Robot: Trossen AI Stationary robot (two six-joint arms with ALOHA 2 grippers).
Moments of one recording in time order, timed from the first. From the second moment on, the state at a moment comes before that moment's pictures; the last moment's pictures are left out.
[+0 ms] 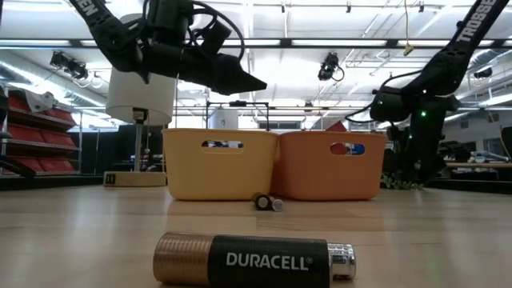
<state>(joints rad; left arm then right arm) 0.24 1.53 0.69 0.78 -0.13 0.39 -0.78 1.42 0.46 -0.22 0.55 0.72</state>
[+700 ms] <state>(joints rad) 0.24 1.53 0.69 0.79 -0.13 0.36 -0.84 1.42 0.60 -0.35 0.45 0.47</state>
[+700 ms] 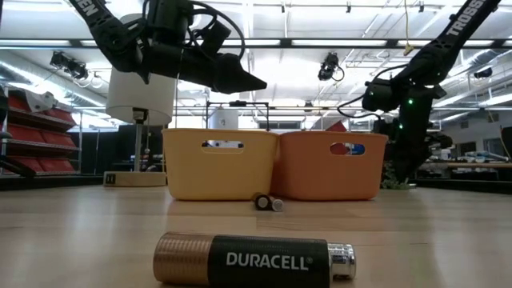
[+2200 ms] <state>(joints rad) 0.24 1.53 0.69 0.71 -0.13 0.36 -0.87 1.14 0.60 -0.40 0.70 0.79</state>
